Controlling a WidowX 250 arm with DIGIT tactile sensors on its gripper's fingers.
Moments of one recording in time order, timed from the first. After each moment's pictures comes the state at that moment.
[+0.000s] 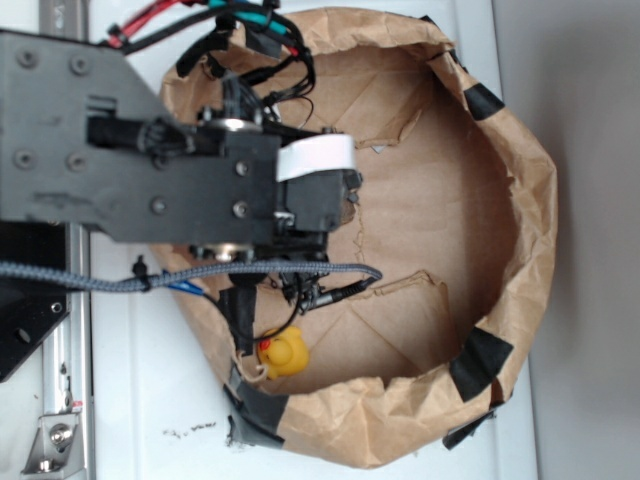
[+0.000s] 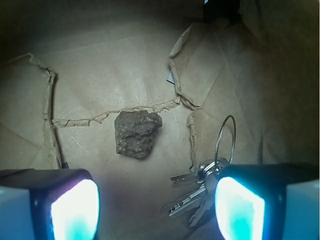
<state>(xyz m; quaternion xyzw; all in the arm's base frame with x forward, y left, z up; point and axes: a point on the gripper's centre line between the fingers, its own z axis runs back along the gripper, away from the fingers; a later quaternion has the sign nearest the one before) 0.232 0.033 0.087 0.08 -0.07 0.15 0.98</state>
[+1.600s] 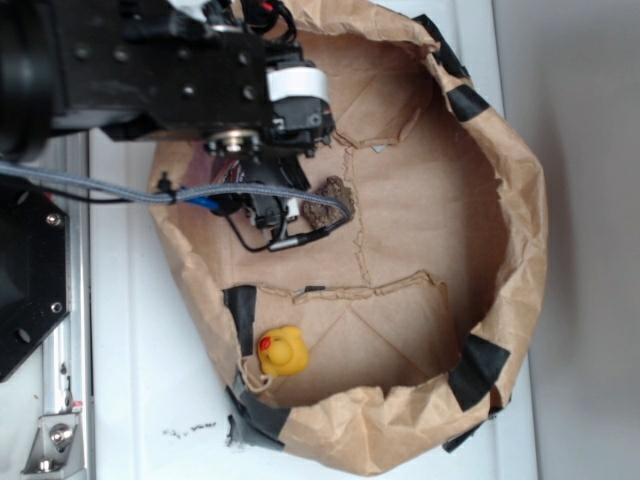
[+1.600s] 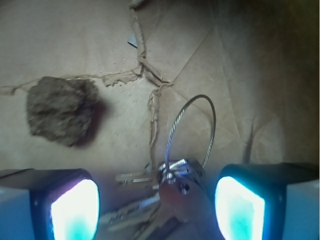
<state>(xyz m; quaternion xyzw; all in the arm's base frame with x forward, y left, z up) 0.221 0.074 0.050 0.07 -0.04 0.11 0.99</state>
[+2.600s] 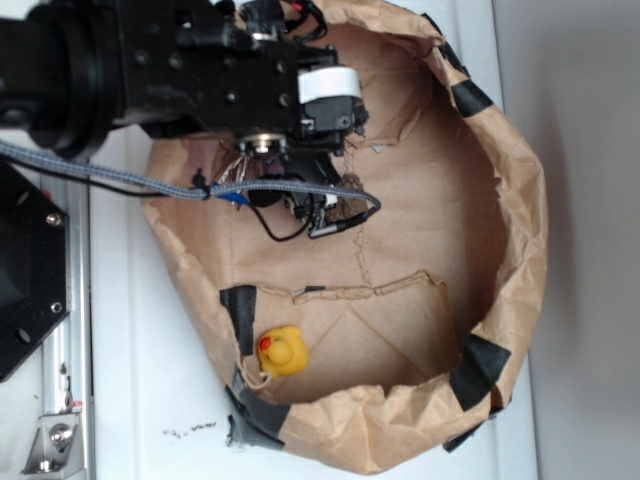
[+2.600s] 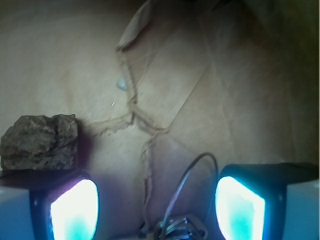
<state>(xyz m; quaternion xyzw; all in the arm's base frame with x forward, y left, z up) 0.243 0.085 0.044 0.09 -0.08 0.13 0.98</state>
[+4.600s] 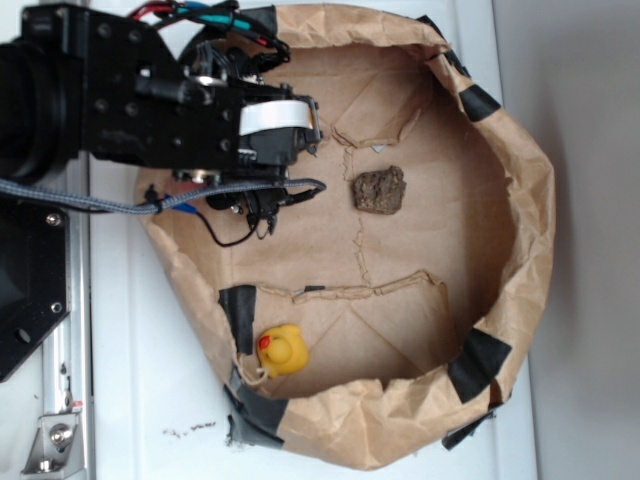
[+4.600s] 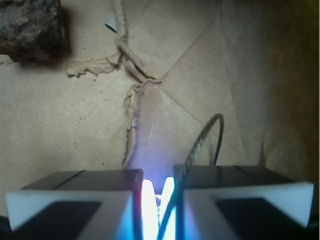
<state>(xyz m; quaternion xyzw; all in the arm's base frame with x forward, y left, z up) 0.218 0.088 0.024 0.13 -0.08 0.08 0.99</state>
